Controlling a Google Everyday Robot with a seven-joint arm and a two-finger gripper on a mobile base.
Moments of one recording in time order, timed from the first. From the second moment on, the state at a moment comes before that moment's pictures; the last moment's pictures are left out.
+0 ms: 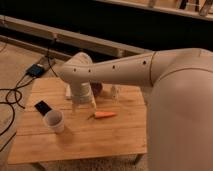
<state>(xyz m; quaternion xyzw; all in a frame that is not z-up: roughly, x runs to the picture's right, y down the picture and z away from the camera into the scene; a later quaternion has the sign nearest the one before) -0.103 0.104 0.703 -0.26 0.24 0.64 0.68</state>
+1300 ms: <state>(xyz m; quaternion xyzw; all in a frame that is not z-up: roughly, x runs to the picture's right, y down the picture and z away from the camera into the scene) -0.080 0.107 0.736 -0.28 0.17 0.34 0.88</state>
